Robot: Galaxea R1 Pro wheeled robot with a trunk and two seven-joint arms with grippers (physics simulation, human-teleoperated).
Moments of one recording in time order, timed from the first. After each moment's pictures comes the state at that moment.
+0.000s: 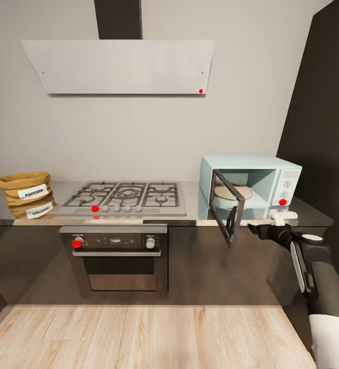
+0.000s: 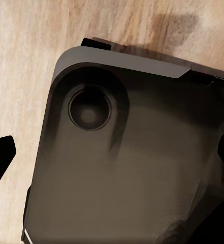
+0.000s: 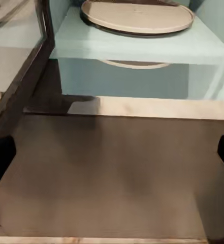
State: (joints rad) left arm 0.00 -0.02 0.15 -0.12 0.10 -0.02 0.00; right arm -0.63 -0.16 -0.26 -1.37 0.20 0.70 0.40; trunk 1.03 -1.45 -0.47
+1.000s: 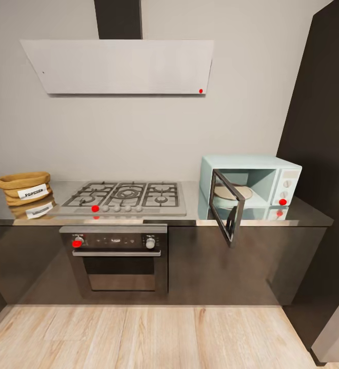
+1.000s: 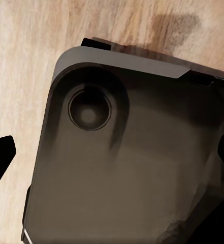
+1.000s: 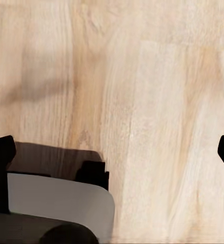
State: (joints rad) left arm 0.00 -0.02 0.15 -0.12 0.10 -0.02 0.00; right arm -0.33 -0.12 -0.25 0.03 0.34 -0.08 0.14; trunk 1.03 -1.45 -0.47
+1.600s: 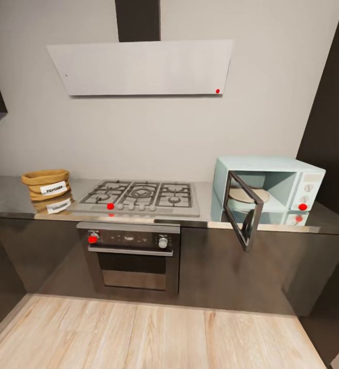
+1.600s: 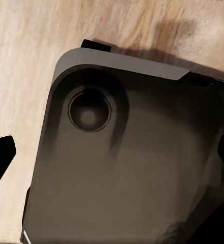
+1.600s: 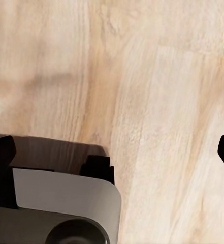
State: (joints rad) left arm 0.00 -0.02 0.15 -0.12 0.10 -0.02 0.00; right arm -0.32 -0.09 -0.25 0.03 0.34 -0.06 0.10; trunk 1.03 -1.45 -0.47
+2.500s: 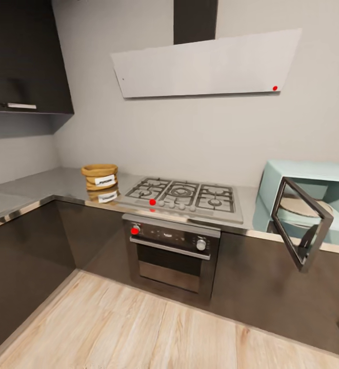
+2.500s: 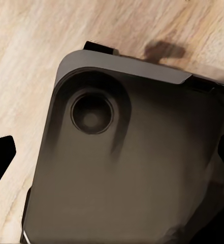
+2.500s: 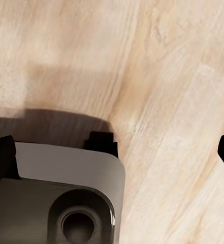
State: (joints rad) left arm 0.00 -0.02 0.17 -0.12 0.11 -0.02 0.00; right arm -0.28 -0.09 -0.26 0.03 0.34 -0.03 0.10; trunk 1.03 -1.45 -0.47
